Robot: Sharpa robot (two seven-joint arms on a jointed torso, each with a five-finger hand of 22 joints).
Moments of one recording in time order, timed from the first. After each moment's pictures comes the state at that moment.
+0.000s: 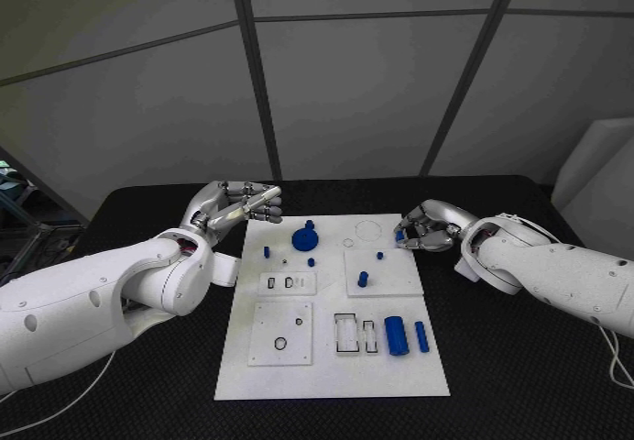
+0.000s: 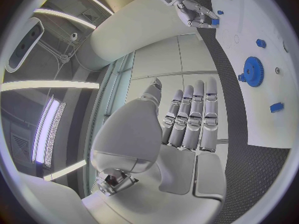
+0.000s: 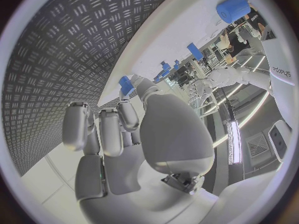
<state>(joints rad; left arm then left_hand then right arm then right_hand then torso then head) 1.14 -0.91 0.06 1.60 -0.20 -0.43 0.40 1.37 0.00 0.02 0.09 0.07 0.93 0.21 0.11 0.08 1.07 0.16 0.15 0.09 1.04 0.11 0.25 0.31 0.19 0.91 0.22 0.48 0.21 1.17 -0.78 0.00 1.20 -1.22 -0.27 0.11 1.35 -0.11 0.22 0.06 0.28 1.01 0.14 0.11 0.09 1.34 0.06 1.24 1.23 1.47 -0.01 1.42 1.31 0.06 1.36 0.10 1.41 1.28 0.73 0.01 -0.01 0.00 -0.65</state>
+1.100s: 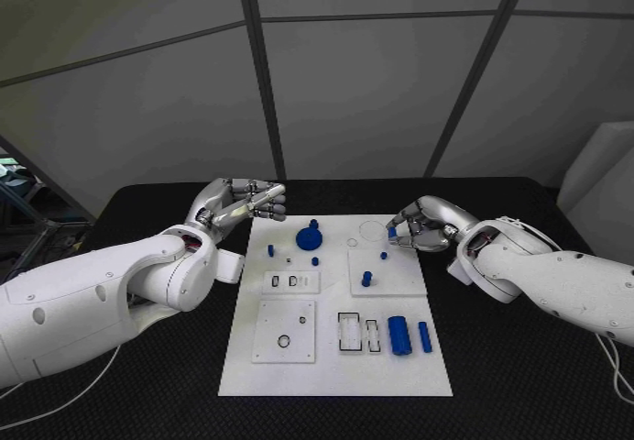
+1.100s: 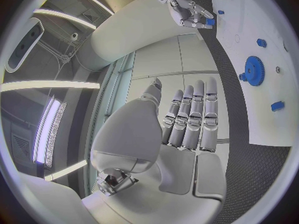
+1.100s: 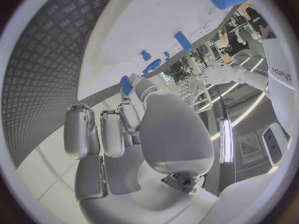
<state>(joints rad) 1.14 -0.92 0.06 1.60 -0.20 -0.43 0.40 1.37 0.00 0.01 0.09 0.07 0.93 0.21 0.11 0.08 1.06 0.16 0.15 0.09 1.04 0.11 0.25 0.31 0.19 0.91 0.22 0.48 0.21 1.17 -0.81 0.00 1.37 -1.23 -0.39 0.07 1.38 -0.04 0.30 0.03 0.23 1.08 0.12 0.16 0.09 1.37 0.03 1.27 1.26 1.47 -0.03 1.45 1.31 0.06 1.41 0.07 1.46 1.31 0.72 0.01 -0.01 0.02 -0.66</state>
